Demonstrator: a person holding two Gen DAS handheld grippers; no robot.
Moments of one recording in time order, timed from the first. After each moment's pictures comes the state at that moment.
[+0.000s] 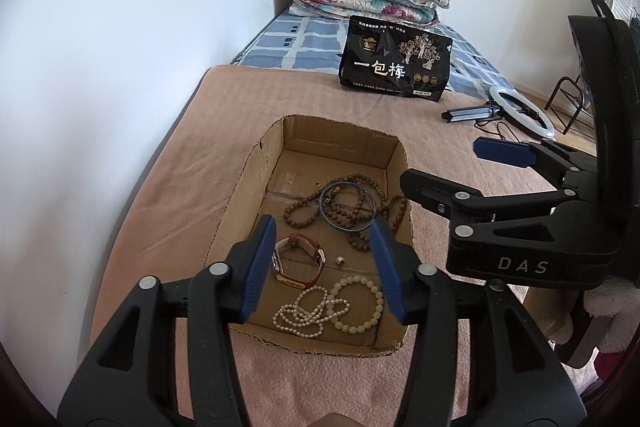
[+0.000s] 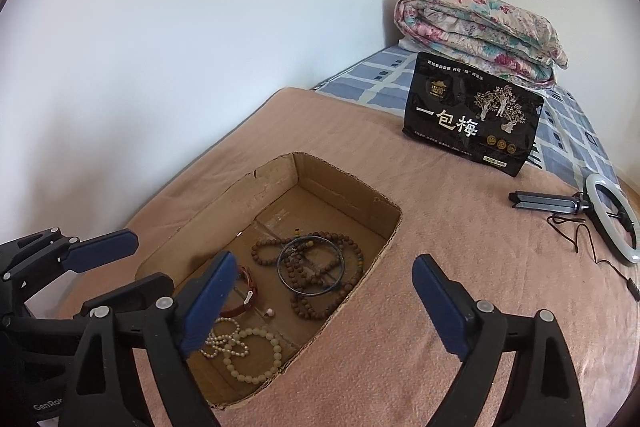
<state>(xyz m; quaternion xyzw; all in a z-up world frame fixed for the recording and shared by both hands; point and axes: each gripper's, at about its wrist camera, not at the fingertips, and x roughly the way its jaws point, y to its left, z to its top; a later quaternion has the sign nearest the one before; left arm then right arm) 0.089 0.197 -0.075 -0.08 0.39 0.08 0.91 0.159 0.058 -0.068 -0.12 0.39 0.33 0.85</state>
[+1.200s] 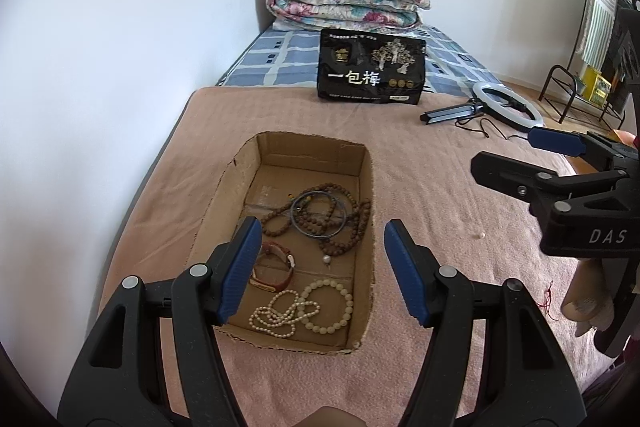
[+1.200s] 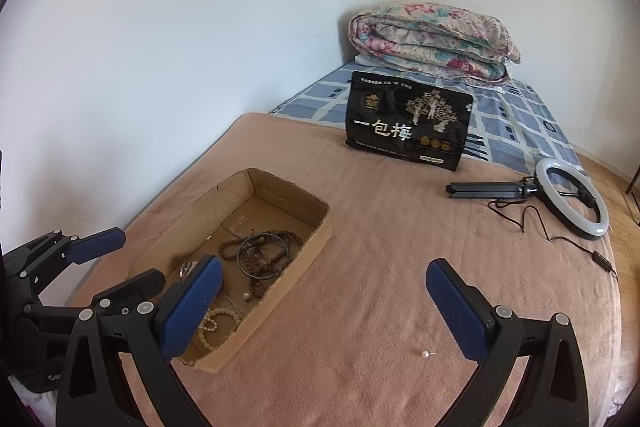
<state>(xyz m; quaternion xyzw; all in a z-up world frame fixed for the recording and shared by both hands) 0.086 0.154 -0.056 -0.05 0.38 0.07 0.92 0.148 -0.027 -0.031 -0.09 0.37 0.29 0.88</state>
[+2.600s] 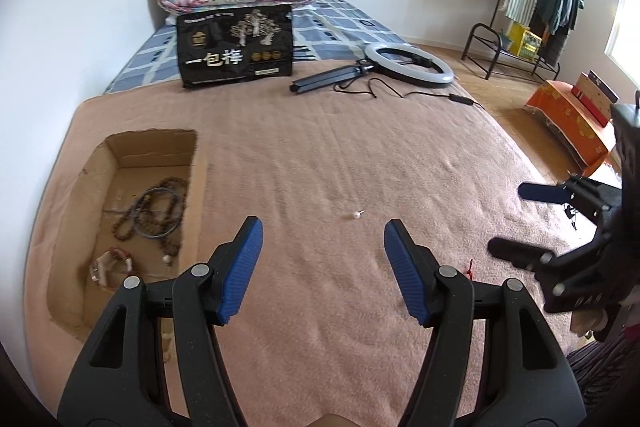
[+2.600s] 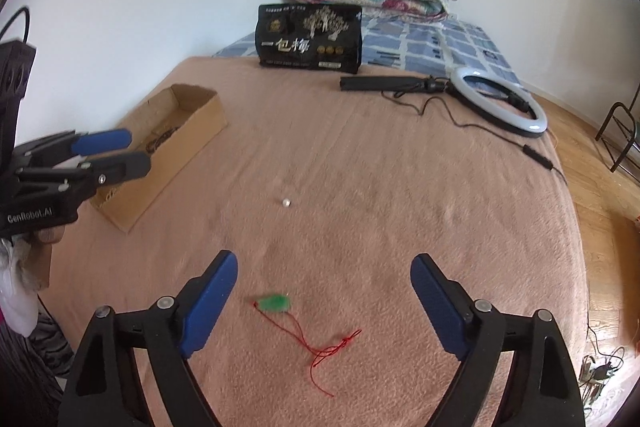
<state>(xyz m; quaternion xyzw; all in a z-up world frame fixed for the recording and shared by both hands) 0.117 0.019 -0.082 -0.02 0.41 -0.09 0.91 0.111 -0.205 -0.093 -0.09 0.44 0.24 0.86</state>
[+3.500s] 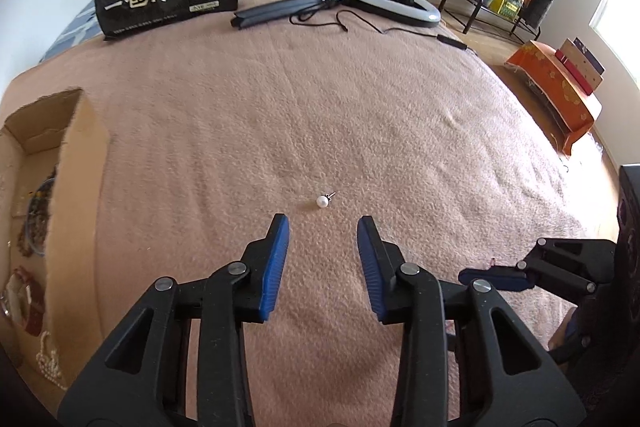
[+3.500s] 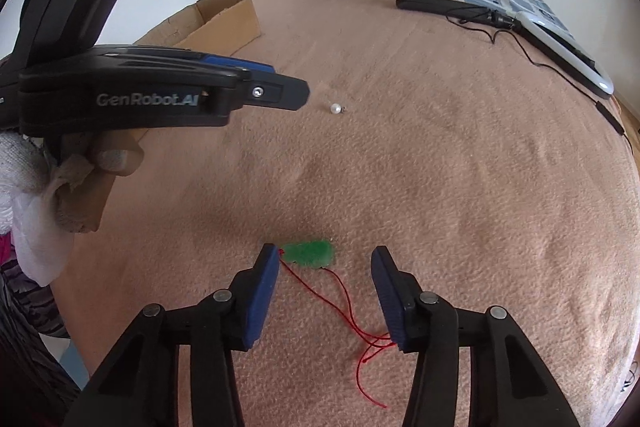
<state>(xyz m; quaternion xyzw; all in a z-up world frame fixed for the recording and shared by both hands) 0.189 -0.020 -0.171 -0.02 0.48 -0.15 0.86 0.109 -0.177 -0.180 -0.11 0.51 0.30 0.80</state>
